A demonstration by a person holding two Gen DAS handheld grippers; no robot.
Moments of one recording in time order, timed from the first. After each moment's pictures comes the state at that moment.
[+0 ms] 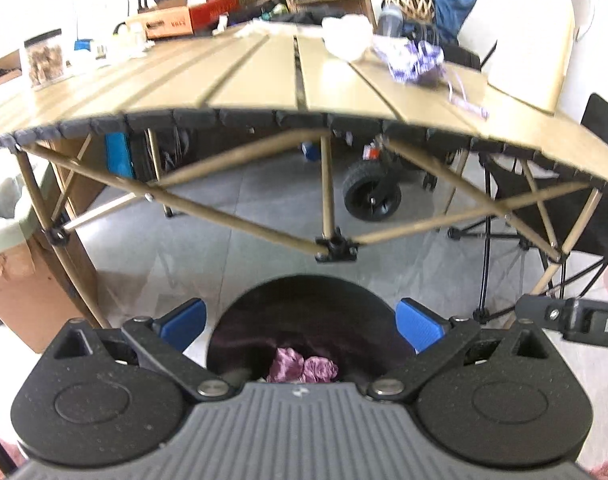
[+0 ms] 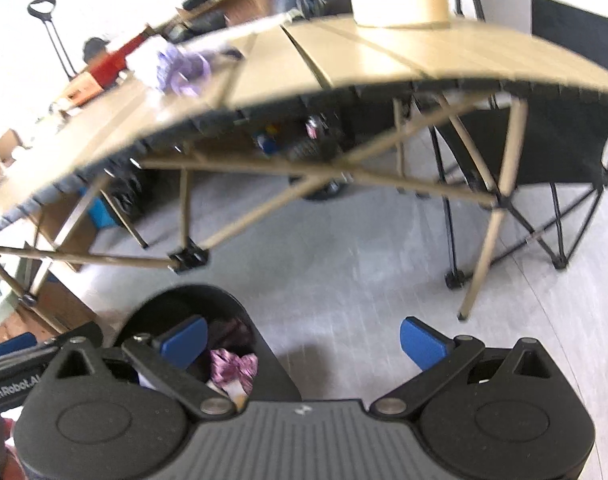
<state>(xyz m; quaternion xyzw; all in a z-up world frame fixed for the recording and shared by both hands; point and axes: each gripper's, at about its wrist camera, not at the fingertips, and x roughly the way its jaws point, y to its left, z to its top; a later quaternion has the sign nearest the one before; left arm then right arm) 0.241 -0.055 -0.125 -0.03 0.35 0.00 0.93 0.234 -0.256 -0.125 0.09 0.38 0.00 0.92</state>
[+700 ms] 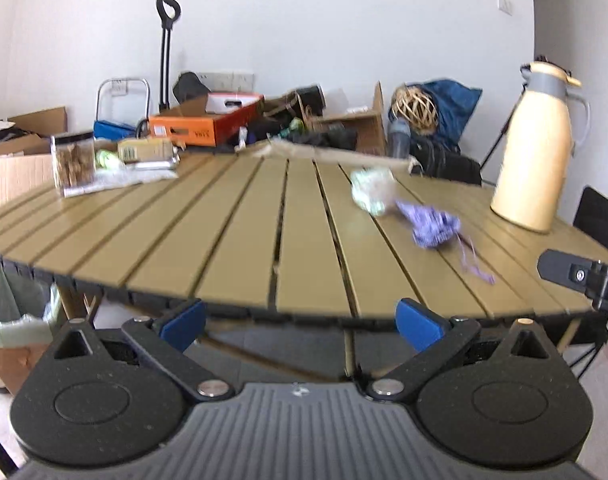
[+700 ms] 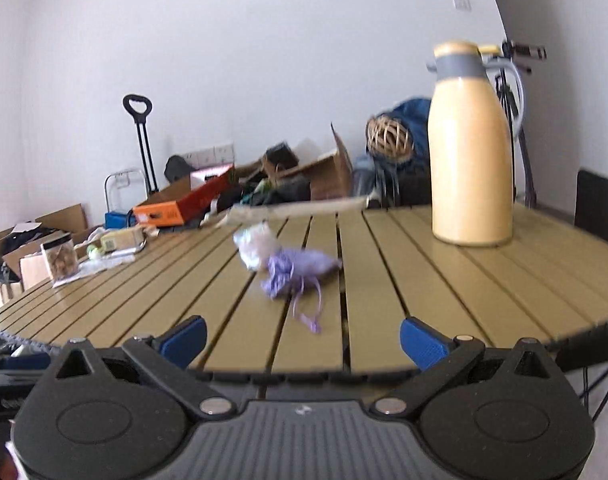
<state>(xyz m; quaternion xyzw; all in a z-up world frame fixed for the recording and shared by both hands) 0.250 -0.011 -0.042 -0.05 0.21 0.01 0.98 0.244 -0.218 -0.024 0.03 0.15 0.05 0.99</state>
